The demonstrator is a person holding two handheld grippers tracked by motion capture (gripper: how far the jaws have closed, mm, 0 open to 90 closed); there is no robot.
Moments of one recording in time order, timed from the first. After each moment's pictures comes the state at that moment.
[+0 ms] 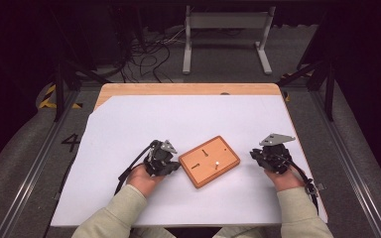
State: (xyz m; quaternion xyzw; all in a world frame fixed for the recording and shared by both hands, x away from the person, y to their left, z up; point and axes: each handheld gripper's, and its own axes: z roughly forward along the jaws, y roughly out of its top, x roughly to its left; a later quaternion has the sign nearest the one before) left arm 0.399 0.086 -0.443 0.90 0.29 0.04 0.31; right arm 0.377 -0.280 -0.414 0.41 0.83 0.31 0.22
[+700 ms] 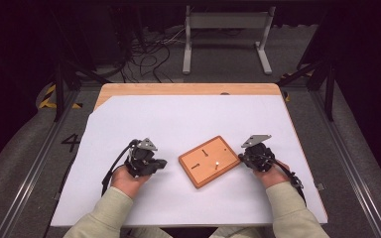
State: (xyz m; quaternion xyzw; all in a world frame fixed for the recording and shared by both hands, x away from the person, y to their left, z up) left arm 0.391 0.136 -0.430 0.87 0.33 0.03 0.35; right arm 0.395 -0.246 -0.435 0.36 0.88 0.26 0.19
